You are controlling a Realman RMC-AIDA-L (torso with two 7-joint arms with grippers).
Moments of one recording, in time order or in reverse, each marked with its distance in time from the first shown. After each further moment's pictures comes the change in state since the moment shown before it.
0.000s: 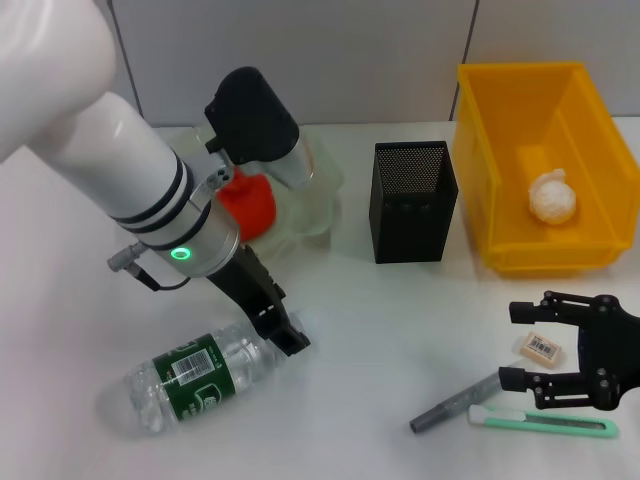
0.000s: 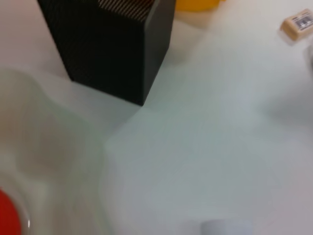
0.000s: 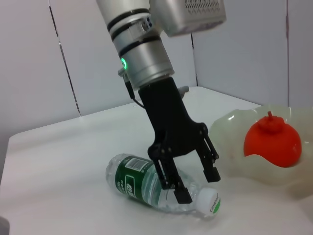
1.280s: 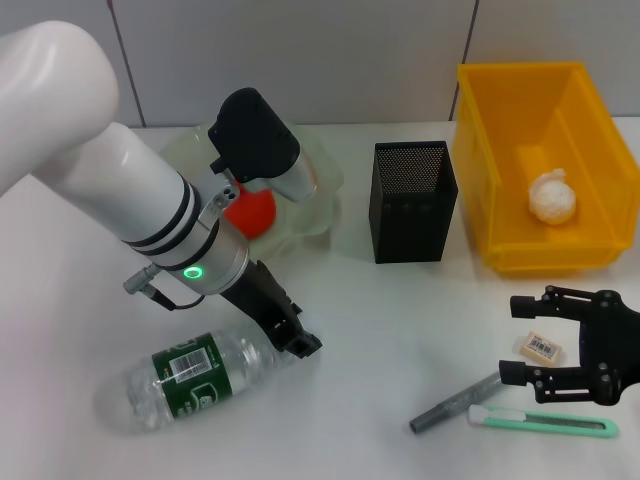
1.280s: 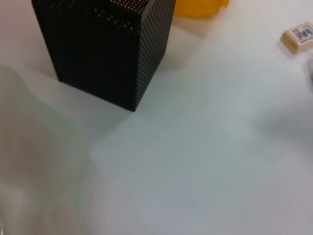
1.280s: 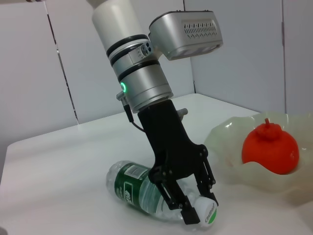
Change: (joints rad) left arm 0.017 -0.001 0.043 -0.063 -0.081 -0.089 0.008; right arm 0.002 0.004 0.024 0.000 0.001 -0.012 0.003
